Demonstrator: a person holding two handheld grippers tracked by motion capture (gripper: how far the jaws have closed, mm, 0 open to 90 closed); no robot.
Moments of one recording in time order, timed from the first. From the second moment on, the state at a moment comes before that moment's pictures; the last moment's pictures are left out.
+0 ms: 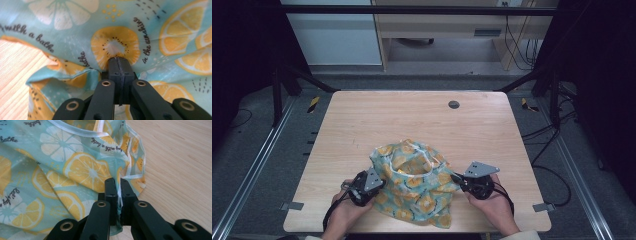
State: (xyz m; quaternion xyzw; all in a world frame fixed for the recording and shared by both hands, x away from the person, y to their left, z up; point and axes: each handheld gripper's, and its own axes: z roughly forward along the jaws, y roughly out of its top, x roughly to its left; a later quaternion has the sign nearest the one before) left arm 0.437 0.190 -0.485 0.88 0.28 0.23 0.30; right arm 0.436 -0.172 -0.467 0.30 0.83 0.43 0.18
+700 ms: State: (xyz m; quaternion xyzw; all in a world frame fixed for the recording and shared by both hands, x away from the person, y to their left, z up) left arm 0.432 0.197 -0.482 0.88 0.30 0.21 0.31; right arm 0.430 -0.177 -0.459 0.32 0.81 0.44 0.21
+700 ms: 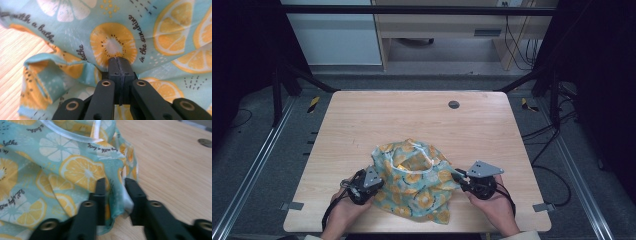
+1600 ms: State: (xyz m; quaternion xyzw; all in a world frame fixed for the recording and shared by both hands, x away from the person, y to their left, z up) left arm 0.468 0.184 -0.376 0.84 0.33 0.24 0.36; right arm 0.414 -0.172 -0.448 0.33 0.79 0.46 0.23
